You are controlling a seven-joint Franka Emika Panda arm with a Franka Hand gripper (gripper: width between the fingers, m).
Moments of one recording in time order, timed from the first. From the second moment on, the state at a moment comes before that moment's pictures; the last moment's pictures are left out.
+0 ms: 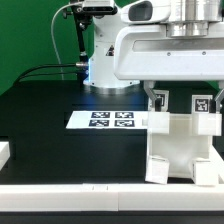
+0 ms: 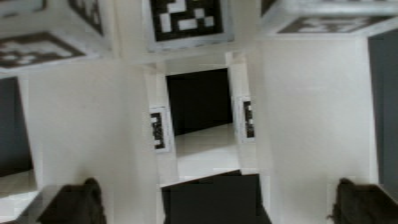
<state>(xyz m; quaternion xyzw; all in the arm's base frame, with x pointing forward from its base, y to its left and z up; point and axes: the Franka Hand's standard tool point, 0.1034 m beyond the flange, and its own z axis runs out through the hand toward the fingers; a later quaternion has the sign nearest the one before) 0.625 0.077 0.120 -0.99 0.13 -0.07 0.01</state>
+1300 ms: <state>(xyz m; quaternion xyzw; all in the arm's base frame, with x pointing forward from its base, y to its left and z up) 0.631 0.070 0.148 -0.99 0.13 -0.06 0.02</state>
